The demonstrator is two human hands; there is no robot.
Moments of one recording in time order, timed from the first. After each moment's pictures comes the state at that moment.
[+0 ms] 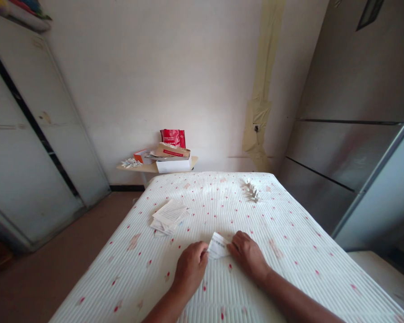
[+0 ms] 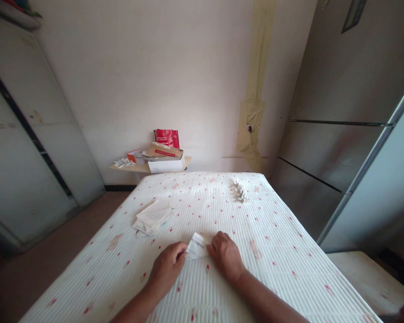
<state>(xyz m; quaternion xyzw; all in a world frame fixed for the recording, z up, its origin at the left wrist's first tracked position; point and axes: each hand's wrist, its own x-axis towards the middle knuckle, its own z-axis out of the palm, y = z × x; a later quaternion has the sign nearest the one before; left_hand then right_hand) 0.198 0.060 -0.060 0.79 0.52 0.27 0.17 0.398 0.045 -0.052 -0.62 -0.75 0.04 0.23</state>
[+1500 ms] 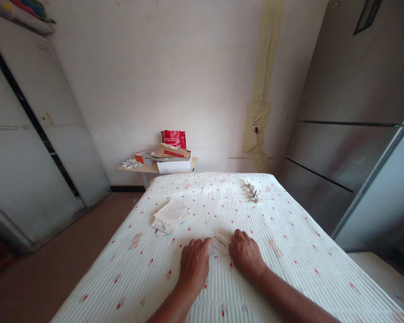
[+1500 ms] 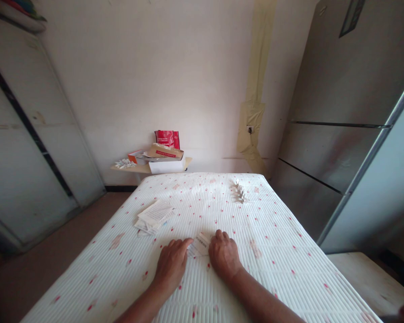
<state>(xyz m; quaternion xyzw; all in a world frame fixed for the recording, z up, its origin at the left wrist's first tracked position) 0.209 0.055 -0.057 0.83 0.53 0.18 0.00 0.384 0.044 -0.052 -0.65 -0.74 -0.09 0.14</state>
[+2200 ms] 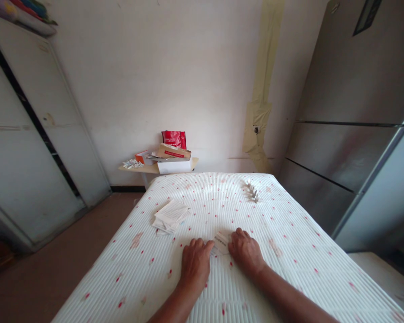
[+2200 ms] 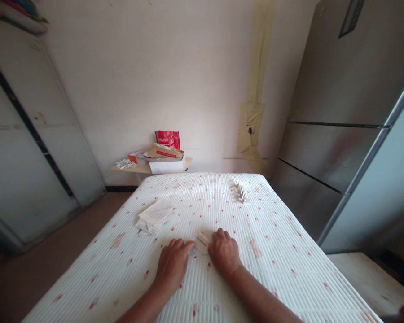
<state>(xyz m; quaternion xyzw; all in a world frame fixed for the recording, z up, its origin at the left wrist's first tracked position) 0.211 0.052 -0.053 0.83 0.54 0.16 -0.01 0.382 0.047 -0.049 -0.68 -0.71 -0.06 0.13</state>
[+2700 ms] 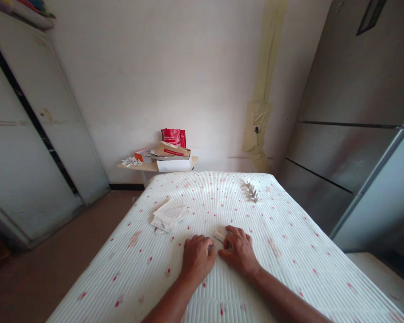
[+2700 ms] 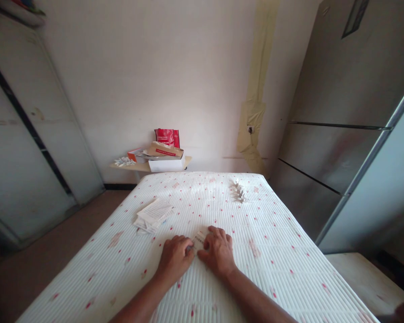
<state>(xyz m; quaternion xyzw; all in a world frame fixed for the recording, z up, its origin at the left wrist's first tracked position) 0.220 0.066 -0.051 0.82 0.53 0.20 0.07 0.376 0.044 -0.047 -0.66 -0.70 0.09 0.25</state>
